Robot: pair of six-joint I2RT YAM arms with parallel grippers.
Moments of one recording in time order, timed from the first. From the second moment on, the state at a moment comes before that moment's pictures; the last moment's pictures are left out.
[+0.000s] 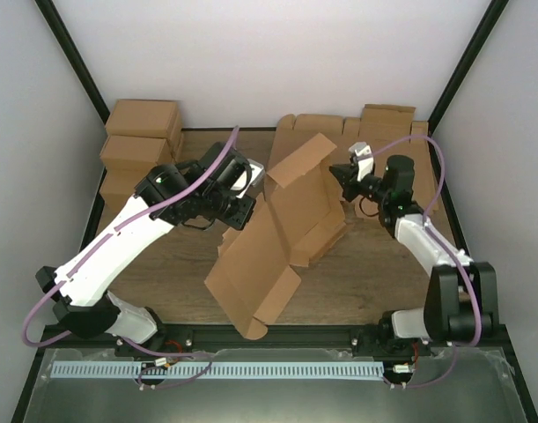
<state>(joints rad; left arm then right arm) -0.87 1.46 1.82 -1.33 -0.04 -0.26 0.07 1.39 0.84 0.25 -0.73 -0.13</state>
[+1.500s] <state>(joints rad) -0.85 1.15 1.52 -0.98 -0.03 -0.44 0.65 0.68 0.25 0.42 0.13 0.28</state>
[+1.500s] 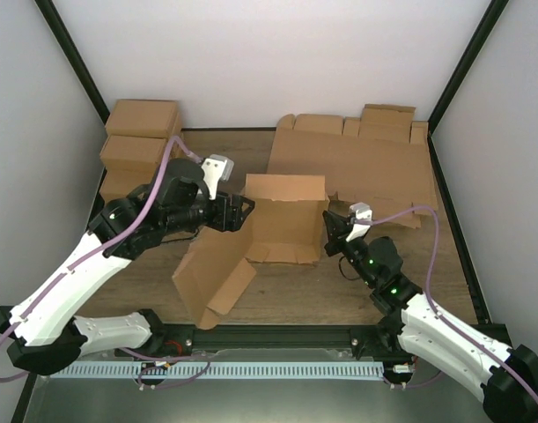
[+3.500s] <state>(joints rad) -0.28 1.19 1.13 -0.68 0.77 -0.62 0.65 0.68 0.25 0.39 0.02 0.25</state>
